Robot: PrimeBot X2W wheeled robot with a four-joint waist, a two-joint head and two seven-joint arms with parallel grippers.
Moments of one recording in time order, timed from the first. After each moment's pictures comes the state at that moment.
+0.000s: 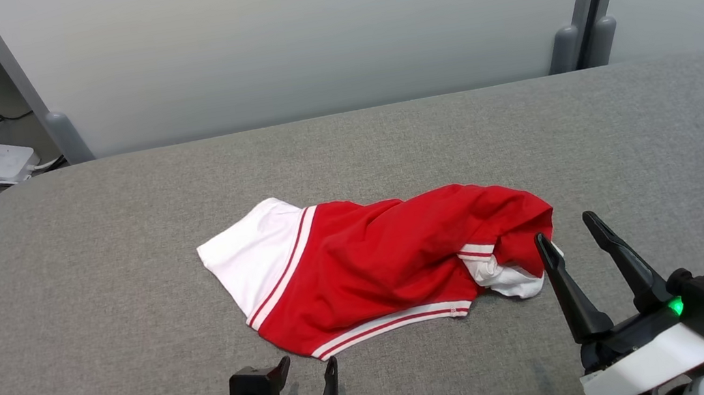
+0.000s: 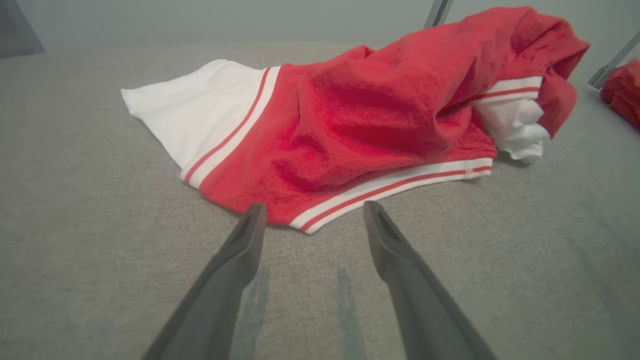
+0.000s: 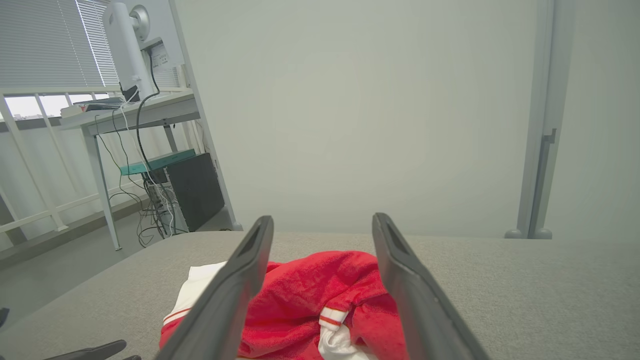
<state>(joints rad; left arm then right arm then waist) -0.27 0.20 -0.83 0.49 -0.76 0.29 -0.19 -0.07 -0.13 0.26 0.08 0.33 0.13 -0.26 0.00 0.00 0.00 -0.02</state>
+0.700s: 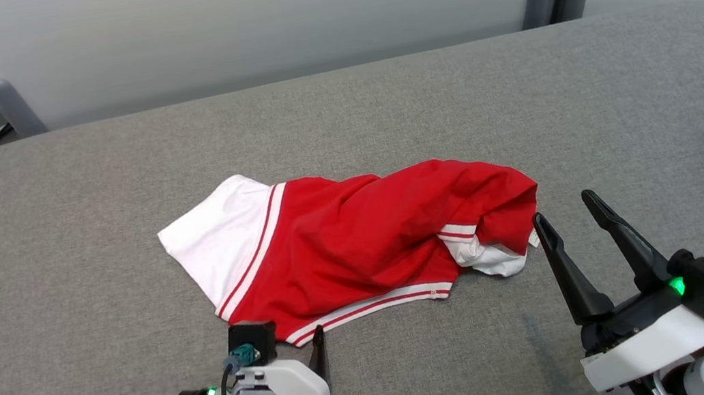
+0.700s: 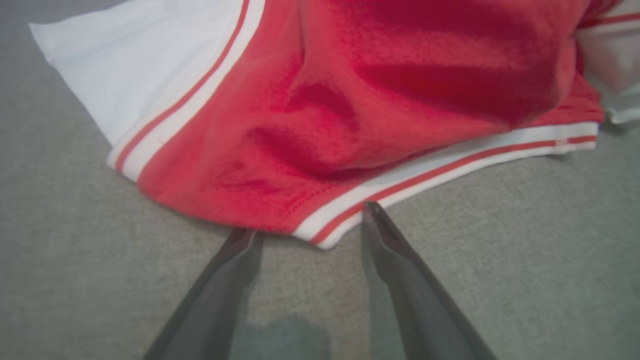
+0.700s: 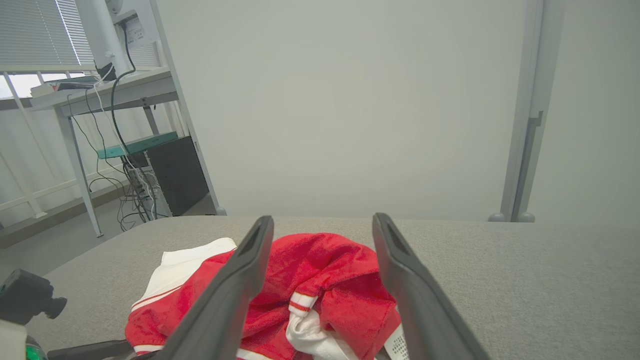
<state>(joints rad) -0.46 0.06 -0.85 0.92 -0.79 0.18 -0.20 -0.11 -0.16 0.28 0.07 0.34 0.13 -0.26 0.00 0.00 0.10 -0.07</state>
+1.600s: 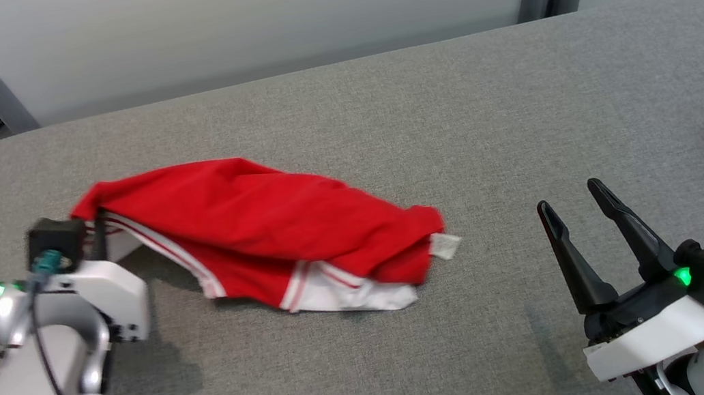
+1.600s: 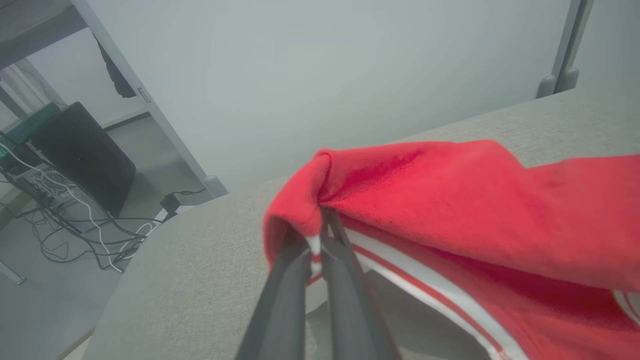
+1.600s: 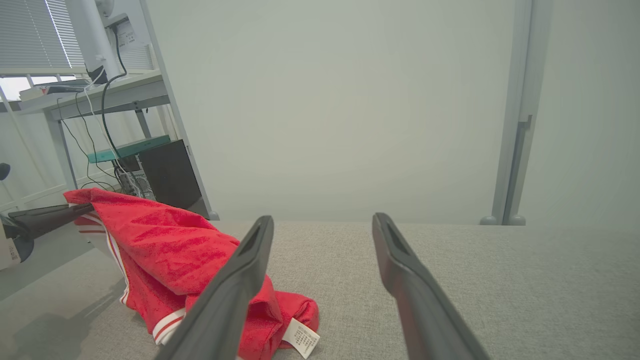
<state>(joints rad) -0.66 0.44 -0.76 0.70 -0.65 0.25 -0.19 -0.13 -0.16 0.26 0.07 0.33 0.13 -0.26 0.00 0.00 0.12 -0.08</state>
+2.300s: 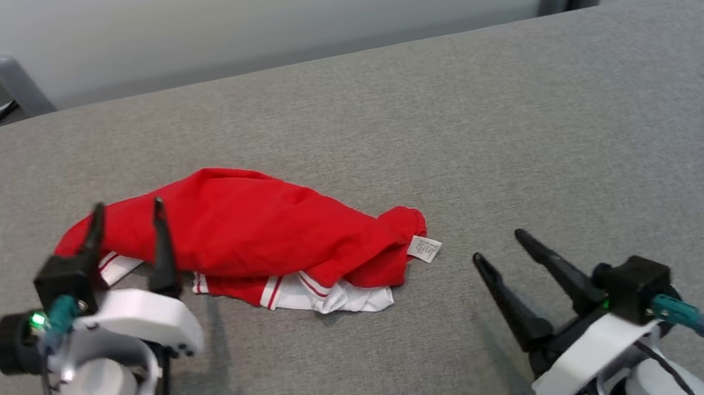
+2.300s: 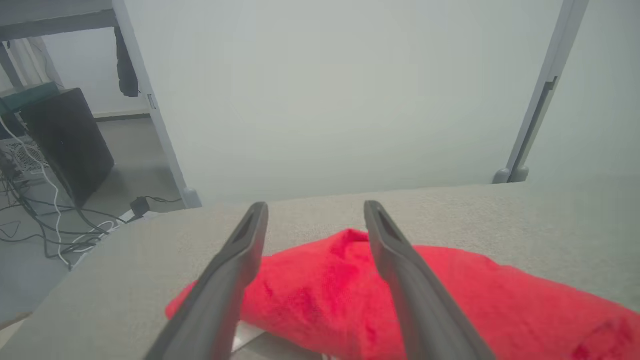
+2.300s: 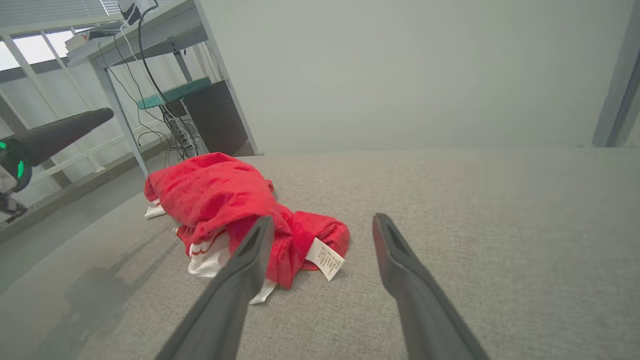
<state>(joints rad) -0.46 0.44 -0.63 0.32 -0.71 0.37 -0.25 -0.23 -0.16 0.48 0.27 0.45 0.13 -0.26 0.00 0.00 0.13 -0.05</state>
